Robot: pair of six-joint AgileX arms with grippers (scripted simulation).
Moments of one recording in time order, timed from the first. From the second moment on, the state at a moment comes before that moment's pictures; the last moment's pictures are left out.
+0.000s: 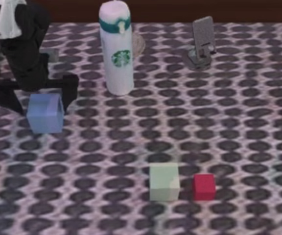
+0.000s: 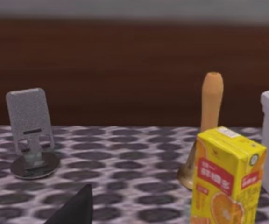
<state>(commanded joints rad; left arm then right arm) -0.16 2.27 1.70 -0.99 0.00 -0.19 0.01 0.00 0.00 0.00 0.00 0.00</state>
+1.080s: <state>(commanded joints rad) -0.16 2.30 1.63 -0.90 0.00 -0.19 0.01 0.00 0.00 0.00 0.00 0.00</state>
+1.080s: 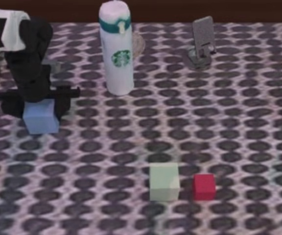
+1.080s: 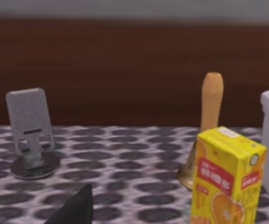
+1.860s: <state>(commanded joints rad) -0.16 2.29 1.65 -0.92 0.00 -0.19 0.01 0.00 0.00 0.00 0.00 0.00</state>
